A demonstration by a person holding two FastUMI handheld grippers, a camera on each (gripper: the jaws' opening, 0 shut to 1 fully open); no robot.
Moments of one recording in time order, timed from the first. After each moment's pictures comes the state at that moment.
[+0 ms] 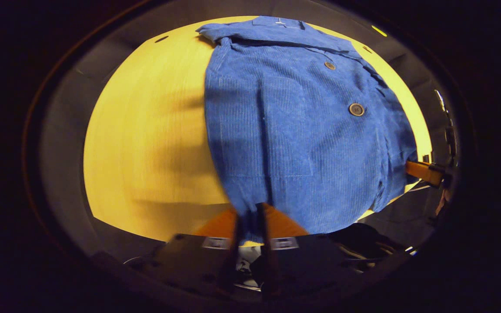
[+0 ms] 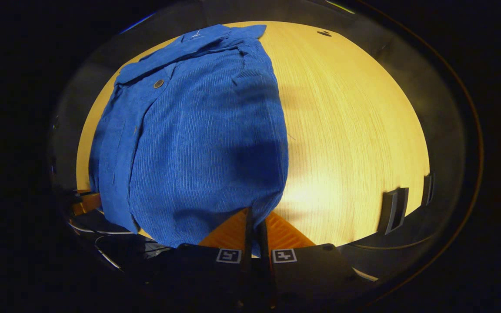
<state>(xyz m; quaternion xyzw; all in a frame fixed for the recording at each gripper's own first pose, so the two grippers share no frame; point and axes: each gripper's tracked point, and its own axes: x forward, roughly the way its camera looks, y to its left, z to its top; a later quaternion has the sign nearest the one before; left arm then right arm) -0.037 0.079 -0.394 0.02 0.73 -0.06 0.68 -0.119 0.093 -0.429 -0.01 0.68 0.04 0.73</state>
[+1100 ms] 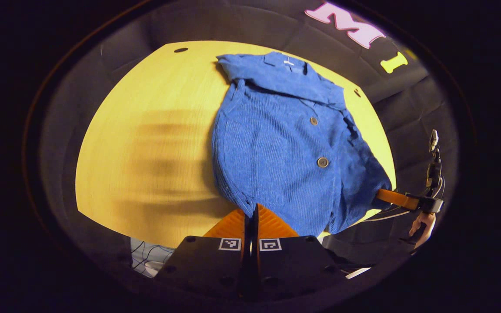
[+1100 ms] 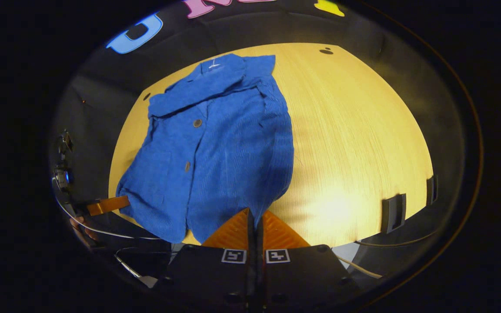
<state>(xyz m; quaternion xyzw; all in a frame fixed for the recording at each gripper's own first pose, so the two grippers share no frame) 0.000 0.079 -0.324 -0.10 0.64 -0.11 0.75 -0.081 0.130 -0.343 0.09 0.61 0.08 0.78</state>
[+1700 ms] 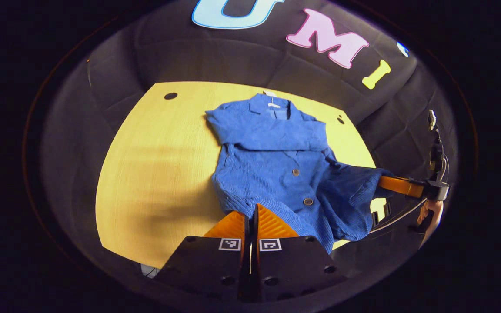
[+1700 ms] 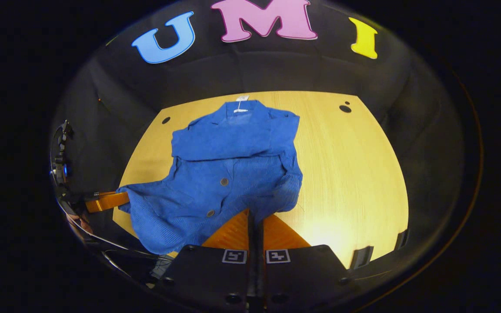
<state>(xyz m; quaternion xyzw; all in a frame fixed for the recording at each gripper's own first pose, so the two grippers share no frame) 0.095 0.090 -0.238 -0.06 0.55 -0.14 0.82 0.035 0.159 -0.248 0.03 0.52 0.11 0.85</state>
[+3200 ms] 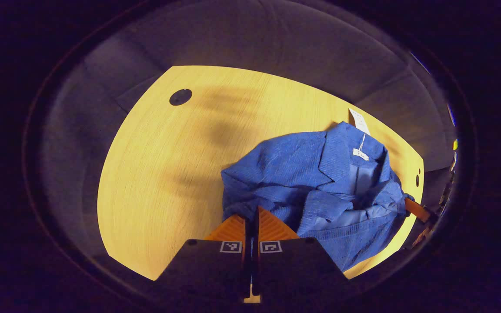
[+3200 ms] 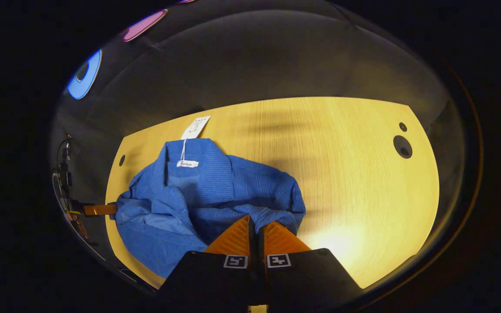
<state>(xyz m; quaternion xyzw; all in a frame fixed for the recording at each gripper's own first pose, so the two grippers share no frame) 0.363 0.096 -0.372 -0.08 0.67 0.07 0.73 0.341 0.143 -0.444 0.08 0.58 0.12 0.80</state>
